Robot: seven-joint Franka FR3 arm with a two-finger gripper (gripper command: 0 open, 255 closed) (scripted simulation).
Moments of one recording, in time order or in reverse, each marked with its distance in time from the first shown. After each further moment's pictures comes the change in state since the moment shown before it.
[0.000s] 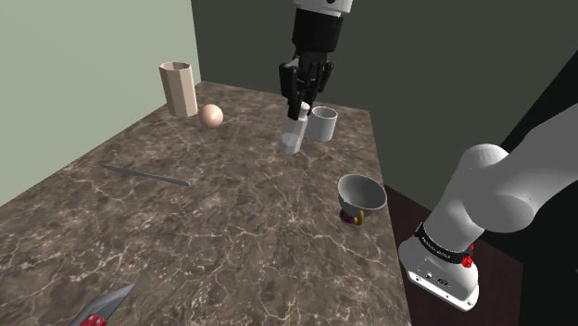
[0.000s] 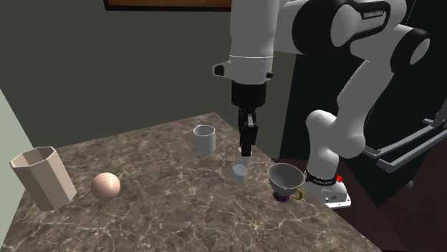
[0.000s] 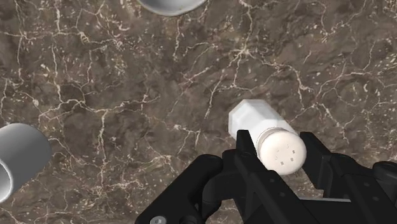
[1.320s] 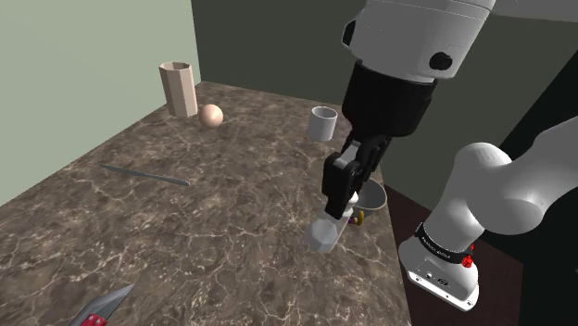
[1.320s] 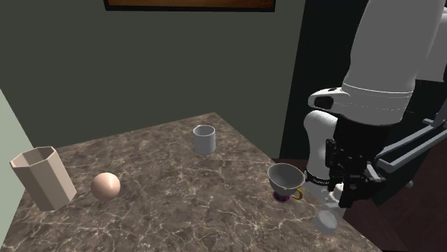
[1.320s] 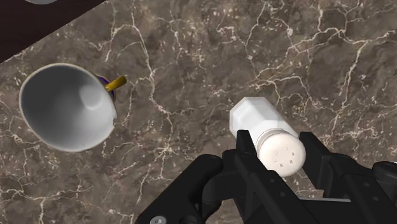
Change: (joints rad) arm 0.146 -0.168 0.268 -0.116 0.162 0.023 0.347
